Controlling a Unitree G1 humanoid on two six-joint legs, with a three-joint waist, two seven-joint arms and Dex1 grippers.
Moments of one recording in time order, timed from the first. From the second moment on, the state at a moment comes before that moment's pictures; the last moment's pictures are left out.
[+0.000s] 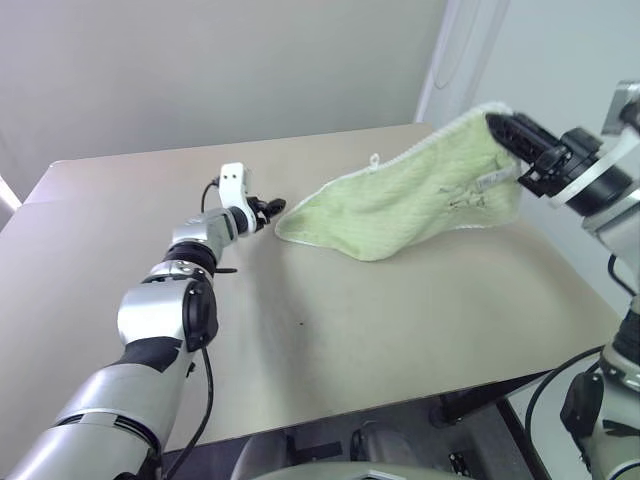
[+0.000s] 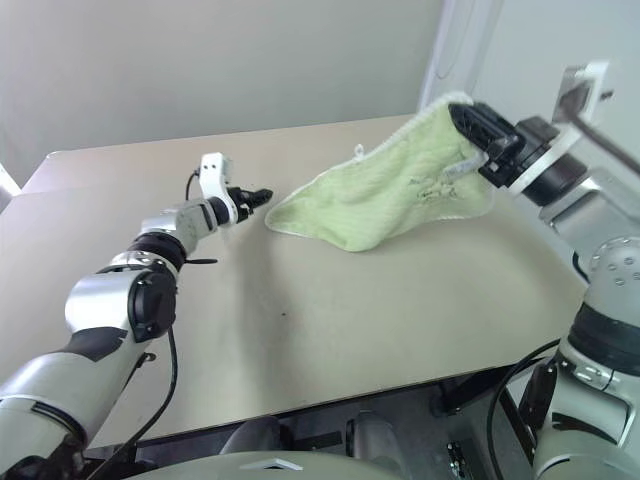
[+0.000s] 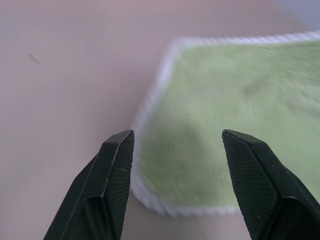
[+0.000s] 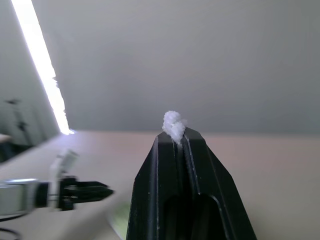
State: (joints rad) left arm -1.15 0.30 0.32 1.35 -0.14 0.23 -0.58; right arm -0.61 -0.69 -0.50 -0.25 1.01 0.94 0.48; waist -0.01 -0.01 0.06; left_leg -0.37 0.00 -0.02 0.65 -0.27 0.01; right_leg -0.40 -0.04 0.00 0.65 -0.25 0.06
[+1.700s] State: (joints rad) left arm -1.12 -0.04 -0.17 1.29 0.24 0.26 -0.65; right arm -0.21 -0.76 -0.32 -0.41 1.34 1.02 0.30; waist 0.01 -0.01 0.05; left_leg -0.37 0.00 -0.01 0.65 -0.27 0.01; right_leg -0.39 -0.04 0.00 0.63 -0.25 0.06
